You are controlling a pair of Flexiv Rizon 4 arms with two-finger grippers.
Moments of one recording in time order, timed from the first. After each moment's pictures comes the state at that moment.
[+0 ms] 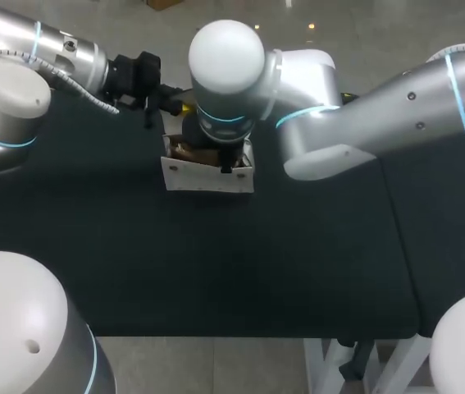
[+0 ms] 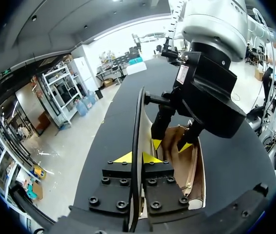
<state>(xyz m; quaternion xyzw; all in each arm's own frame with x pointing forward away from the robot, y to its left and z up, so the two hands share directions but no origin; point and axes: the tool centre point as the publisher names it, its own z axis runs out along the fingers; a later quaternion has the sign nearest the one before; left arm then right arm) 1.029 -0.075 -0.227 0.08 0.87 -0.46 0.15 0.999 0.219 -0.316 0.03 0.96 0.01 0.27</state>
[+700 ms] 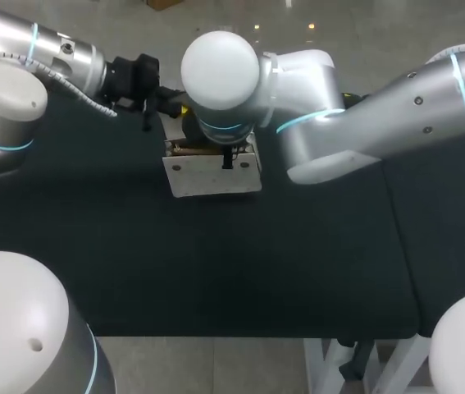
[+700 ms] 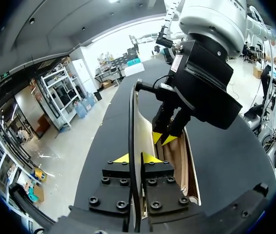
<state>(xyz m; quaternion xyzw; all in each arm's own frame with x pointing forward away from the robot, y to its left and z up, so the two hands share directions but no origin) 1.016 -0.075 -0.223 0.09 0.87 -0.46 0.16 0.999 0.211 -0.293 0.04 0.95 -0.01 0.31</state>
